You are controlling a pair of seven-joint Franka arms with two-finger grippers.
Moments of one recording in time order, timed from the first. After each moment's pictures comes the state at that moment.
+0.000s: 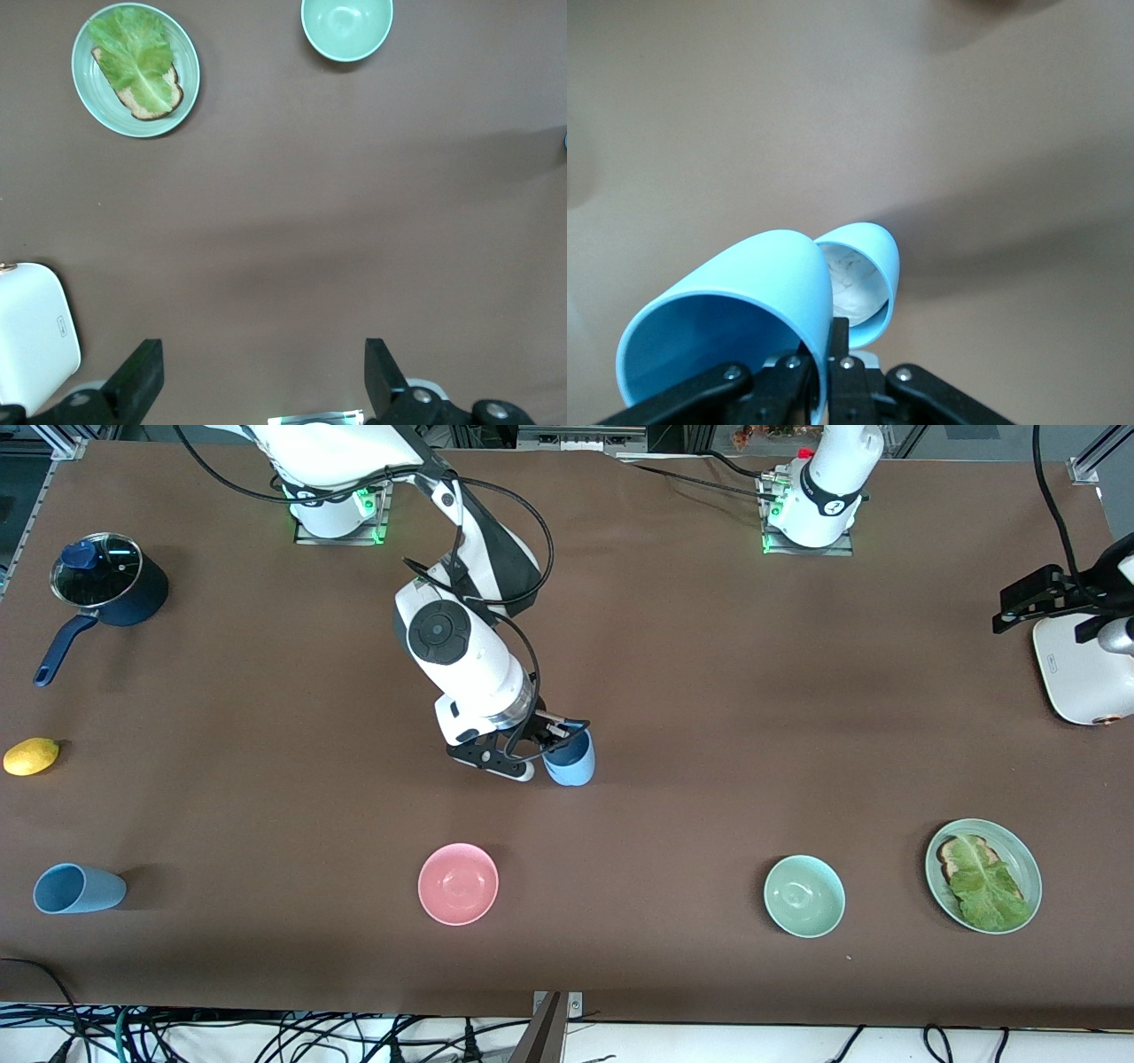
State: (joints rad) left arm -0.09 0.05 0.13 -1.47 -0.01 1.41 0.14; right arm 0.59 0.65 0.08 -1.41 0.18 2.25 0.91
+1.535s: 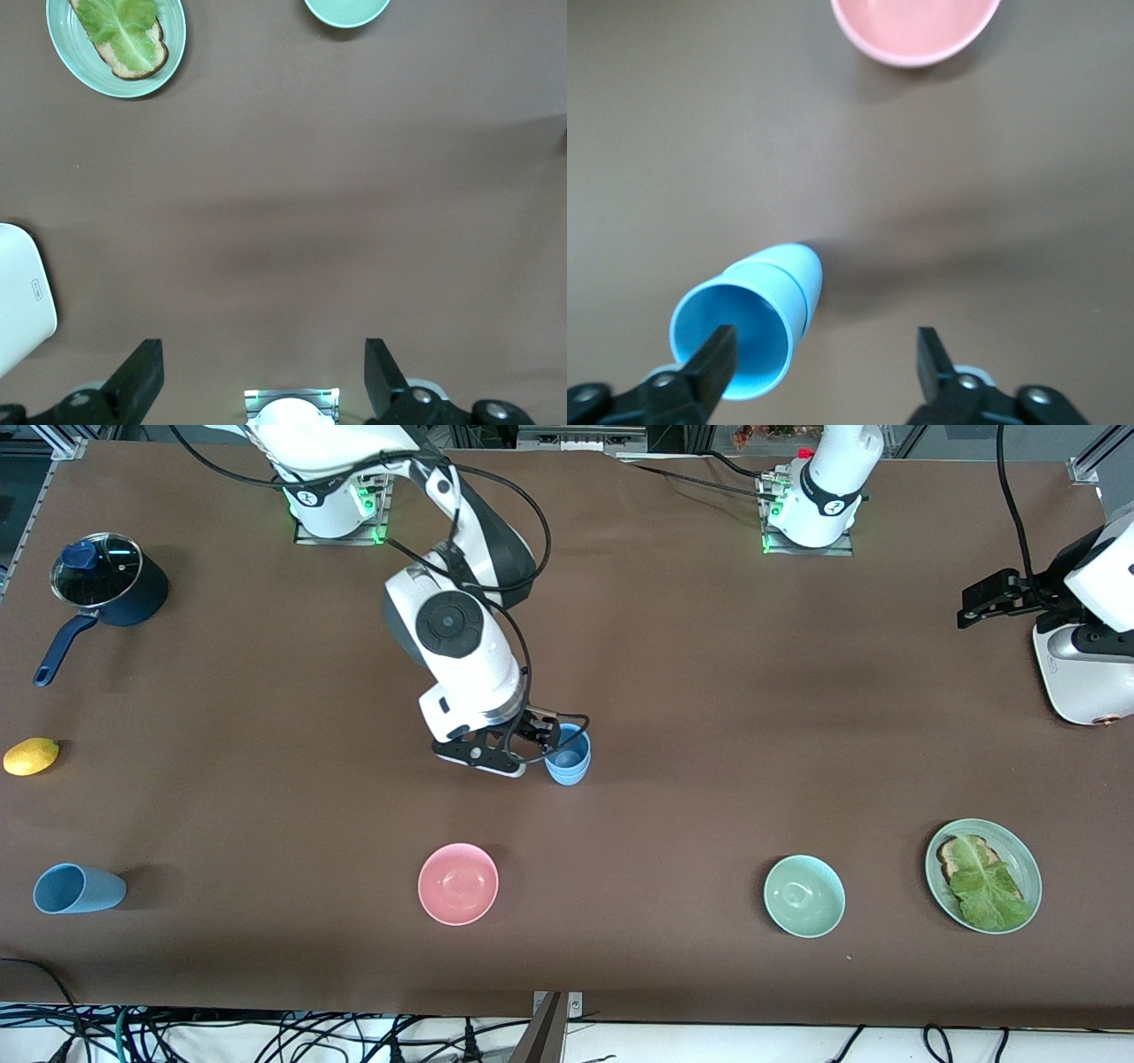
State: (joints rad) left arm -0.14 0.06 0.13 -1.49 -0.01 1.37 0.04; right arm 0.59 0.58 0.03 -1.37 0.04 2.05 0.89
